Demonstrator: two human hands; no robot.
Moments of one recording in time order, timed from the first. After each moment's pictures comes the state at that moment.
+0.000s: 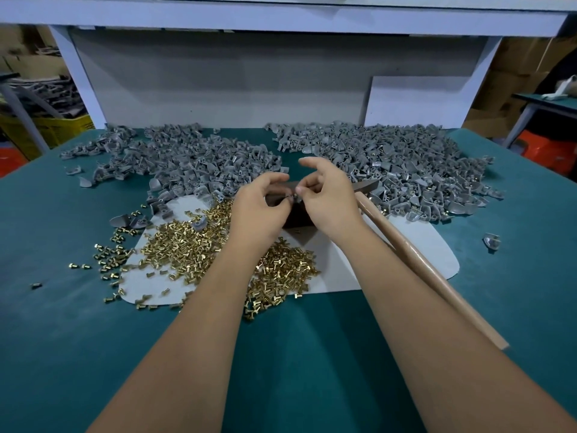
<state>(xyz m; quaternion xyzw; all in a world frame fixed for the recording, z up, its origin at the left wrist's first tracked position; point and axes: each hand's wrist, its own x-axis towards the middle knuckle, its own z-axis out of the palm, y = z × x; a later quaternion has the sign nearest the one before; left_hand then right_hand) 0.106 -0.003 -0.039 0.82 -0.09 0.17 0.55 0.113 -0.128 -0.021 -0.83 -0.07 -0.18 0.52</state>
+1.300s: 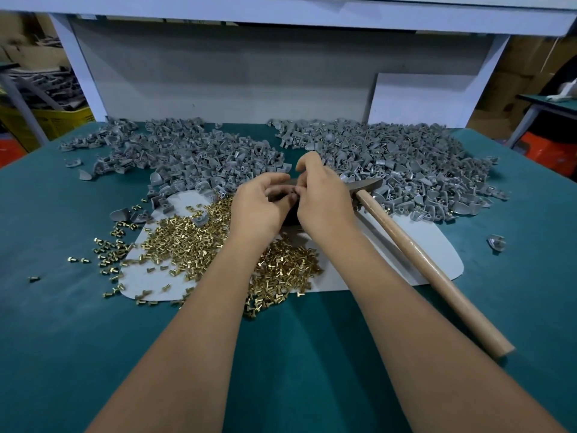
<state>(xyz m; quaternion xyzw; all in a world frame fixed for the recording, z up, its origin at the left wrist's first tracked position) 0.107 -0.002 -0.040 0.79 -0.05 0.12 0.60 0.108 -0.114 -0.027 -0.91 -0.12 -0.28 0.28</state>
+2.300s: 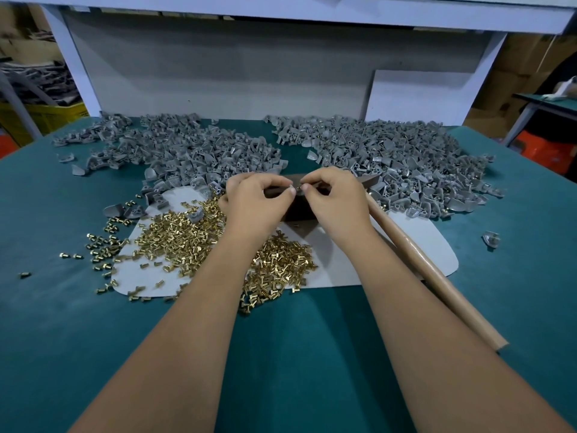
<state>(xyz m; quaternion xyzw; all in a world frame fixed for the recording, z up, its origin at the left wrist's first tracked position) 0.098 -0.003 -0.036 0.86 -0.03 0.19 0.47 0.102 -0.139 -0.029 -0.88 -0.06 -0.24 0.41</state>
